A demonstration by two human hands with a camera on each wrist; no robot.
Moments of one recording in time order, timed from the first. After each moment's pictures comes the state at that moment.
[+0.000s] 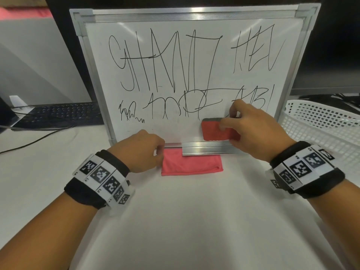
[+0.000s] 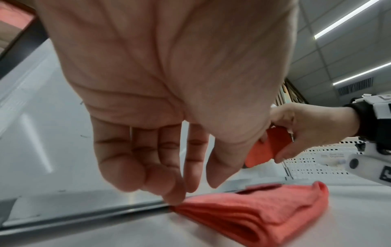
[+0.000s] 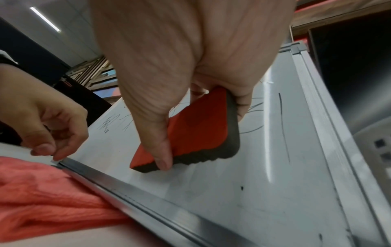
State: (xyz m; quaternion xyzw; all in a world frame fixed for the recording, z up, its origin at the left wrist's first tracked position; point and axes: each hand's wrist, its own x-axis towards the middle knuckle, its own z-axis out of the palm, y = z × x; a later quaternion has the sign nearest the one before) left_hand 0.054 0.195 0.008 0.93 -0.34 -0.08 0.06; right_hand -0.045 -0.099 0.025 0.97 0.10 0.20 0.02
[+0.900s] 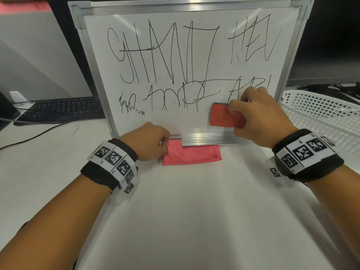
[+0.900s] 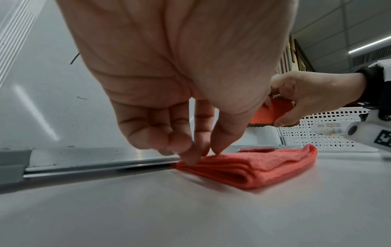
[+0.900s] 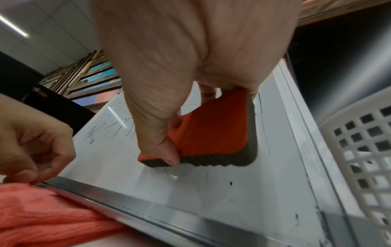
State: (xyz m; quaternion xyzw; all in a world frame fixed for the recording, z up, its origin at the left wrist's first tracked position) left_hand 0.051 0.183 0.008 0.92 -0.37 -0.09 0.08; right_hand -0.053 -0.107 0.027 0.97 0.02 0.22 0.02
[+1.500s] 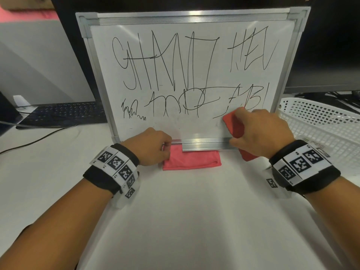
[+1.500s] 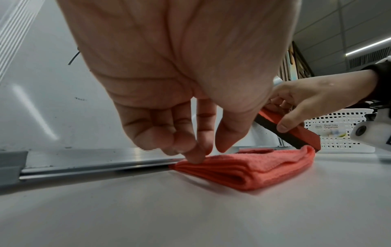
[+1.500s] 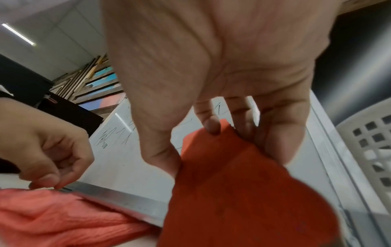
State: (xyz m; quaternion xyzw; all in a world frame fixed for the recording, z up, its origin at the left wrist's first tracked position) left_hand 0.047 0.182 0.011 0.92 -0.37 -0.09 0.10; right_hand -0.063 -0.094 0.029 0.99 -0.12 0.11 0.01
